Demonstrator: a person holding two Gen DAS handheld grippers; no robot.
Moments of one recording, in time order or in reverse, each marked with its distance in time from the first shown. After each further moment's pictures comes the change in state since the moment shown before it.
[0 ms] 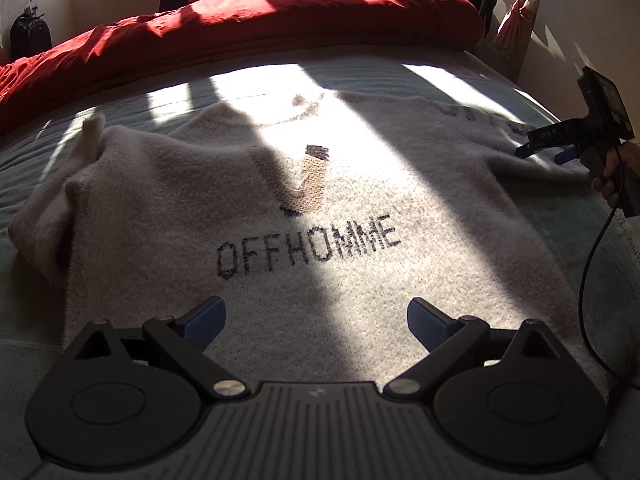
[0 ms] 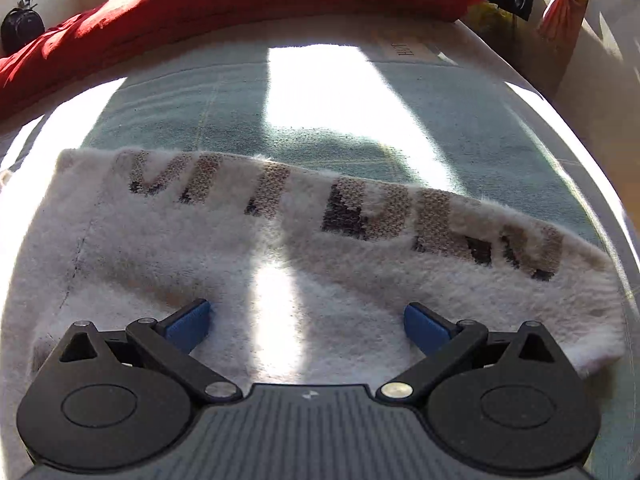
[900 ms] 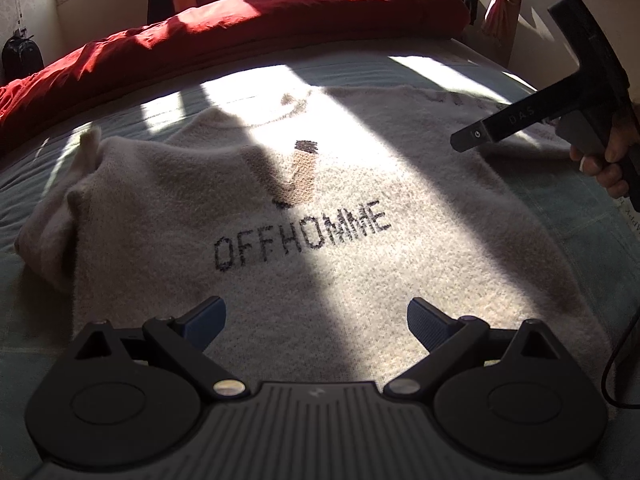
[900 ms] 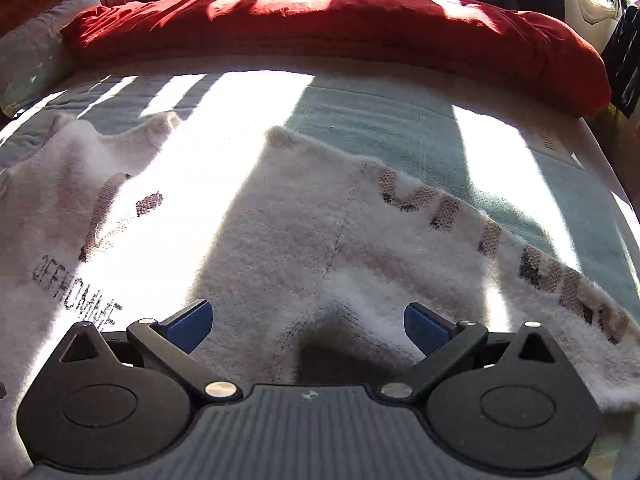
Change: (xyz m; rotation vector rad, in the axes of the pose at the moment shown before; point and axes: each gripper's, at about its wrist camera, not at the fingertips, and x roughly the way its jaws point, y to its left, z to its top) left arm -0.010 -0.009 -0.009 0.077 -0.001 0.026; right arm -0.078 0.157 -0.038 -0.397 -0.089 0.275
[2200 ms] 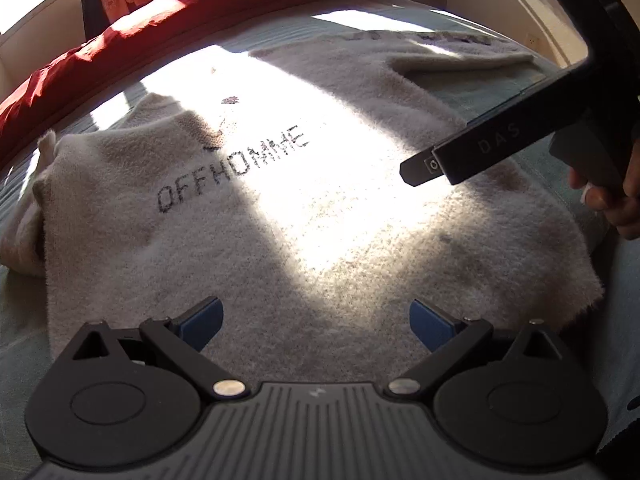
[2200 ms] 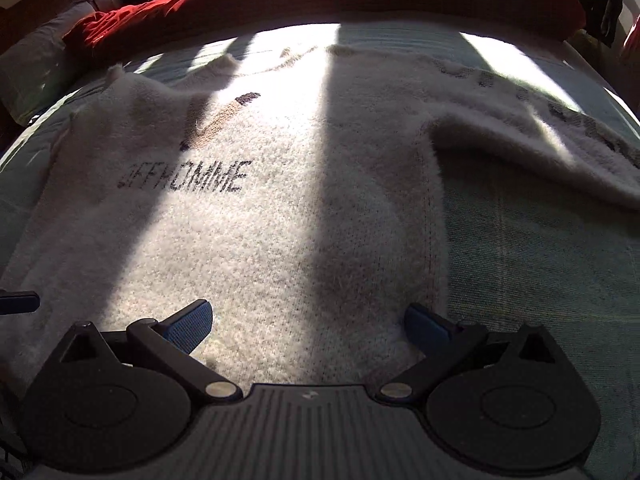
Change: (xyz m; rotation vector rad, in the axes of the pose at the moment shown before) left arm -0.009 -0.040 -0.051 0.197 0.066 -0.080; right arm -0.042 0.092 -0.103 0.179 0.019 -0.001
